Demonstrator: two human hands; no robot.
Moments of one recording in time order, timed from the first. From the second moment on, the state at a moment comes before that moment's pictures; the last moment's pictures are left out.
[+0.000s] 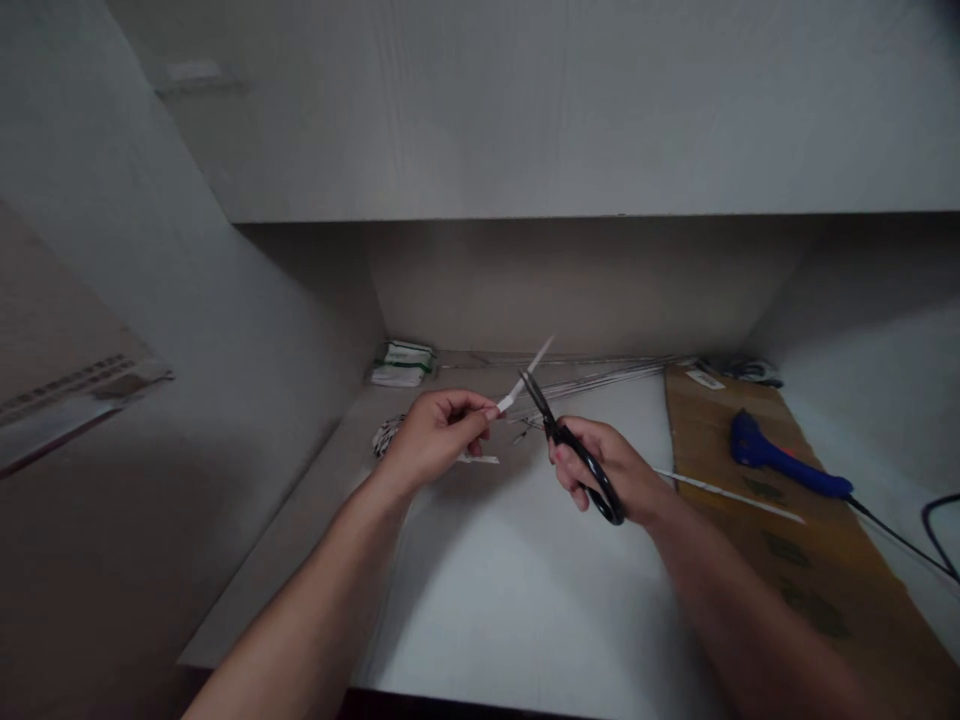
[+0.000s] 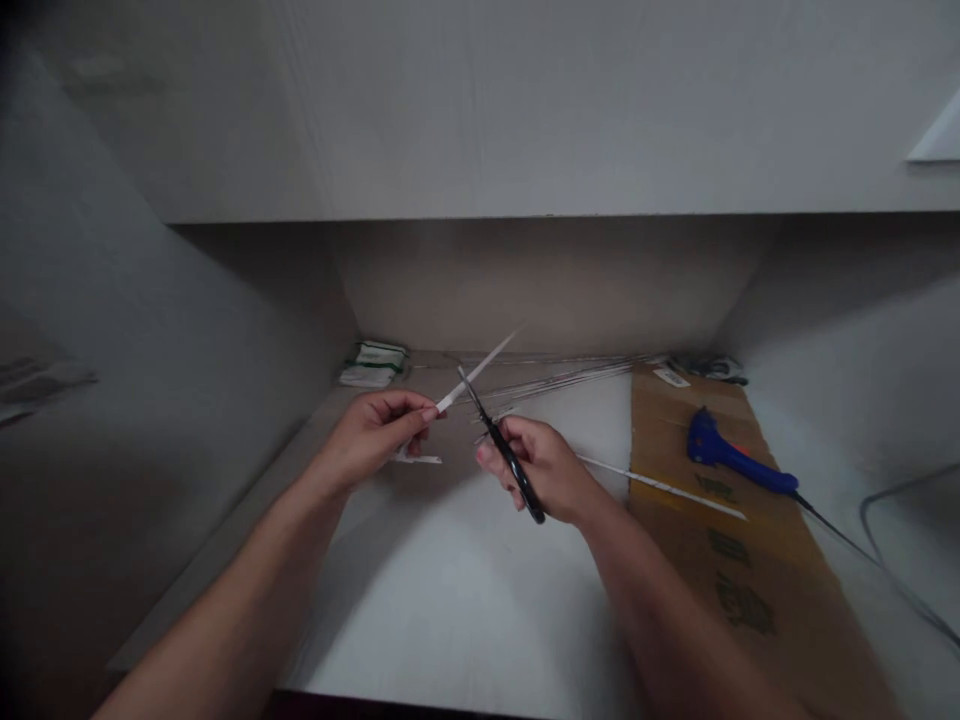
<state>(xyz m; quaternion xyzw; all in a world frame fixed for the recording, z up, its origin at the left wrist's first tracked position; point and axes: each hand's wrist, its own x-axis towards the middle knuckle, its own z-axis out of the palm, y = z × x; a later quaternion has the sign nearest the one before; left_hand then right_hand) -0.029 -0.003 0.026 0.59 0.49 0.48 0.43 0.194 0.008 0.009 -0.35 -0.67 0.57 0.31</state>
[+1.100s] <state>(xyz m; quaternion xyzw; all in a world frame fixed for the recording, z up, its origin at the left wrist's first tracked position) -0.034 -0.002 0.028 0.57 0.45 0.48 0.50 0.189 0.004 0.000 -0.36 -0.71 0.55 0.24</state>
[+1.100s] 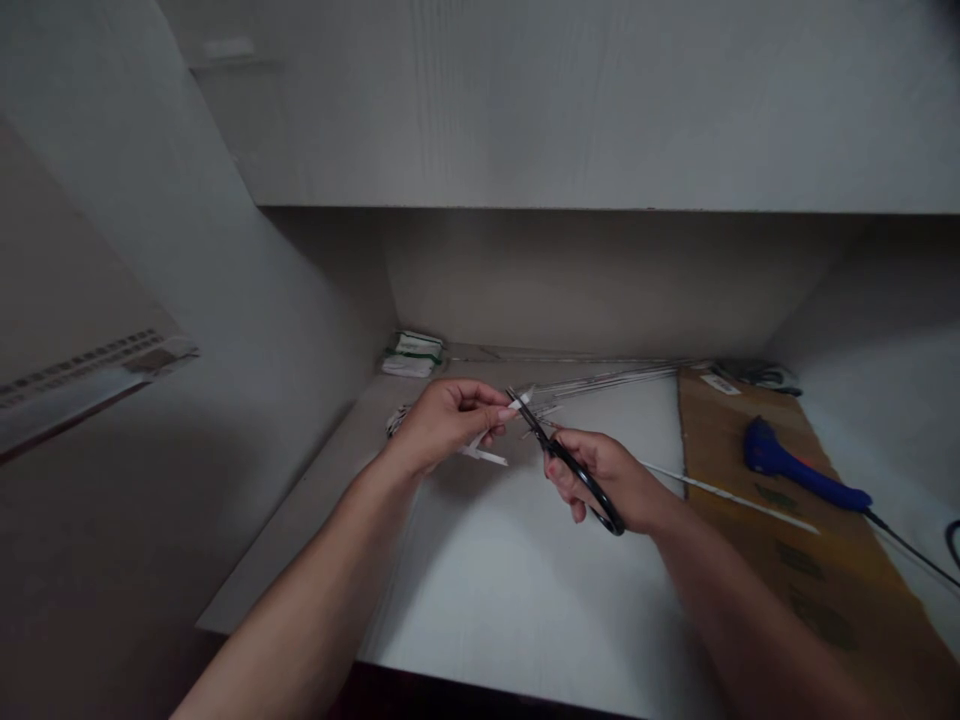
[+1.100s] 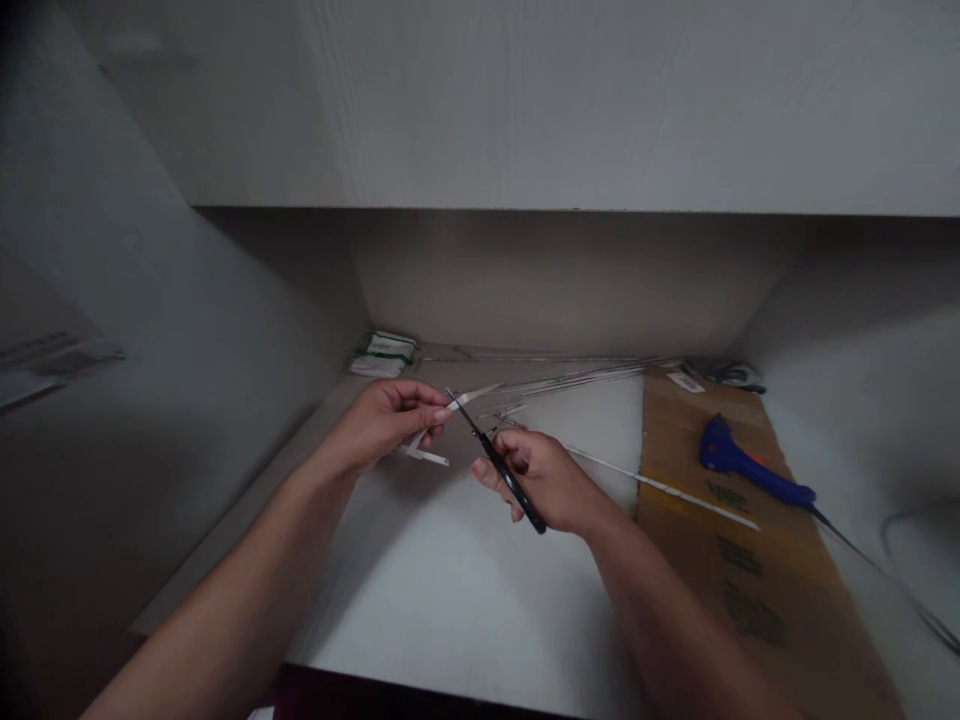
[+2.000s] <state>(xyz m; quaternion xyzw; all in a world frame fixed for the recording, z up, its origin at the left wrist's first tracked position) -0.030 -0.003 0.028 0.59 0.48 0.47 0.45 0.181 -0.004 0.002 -0.36 -0.70 0.56 0.28</state>
